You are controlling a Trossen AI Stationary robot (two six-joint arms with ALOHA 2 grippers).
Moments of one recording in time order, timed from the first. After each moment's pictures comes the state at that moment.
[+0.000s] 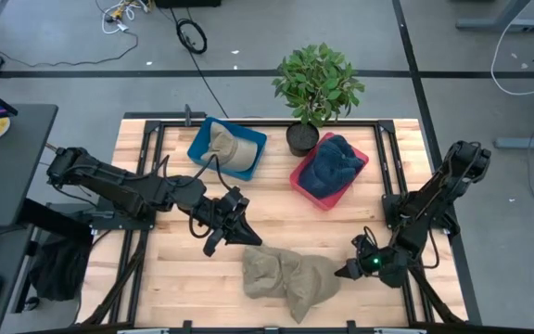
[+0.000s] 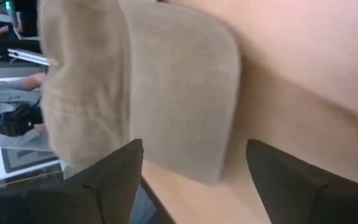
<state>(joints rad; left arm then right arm) -0.28 1.33 1.08 0.24 0.21 -0.69 1.00 1.36 0.40 0.15 0.53 2.02</state>
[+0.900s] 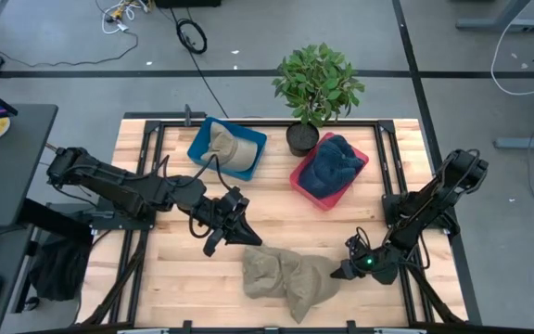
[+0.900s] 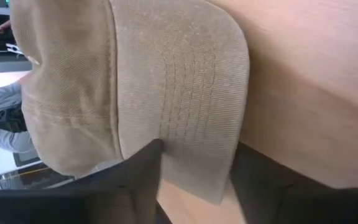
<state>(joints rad) -0.28 1.33 1.08 0.24 0.21 -0.69 0.94 1.48 0.36 0.39 0.46 1.97</state>
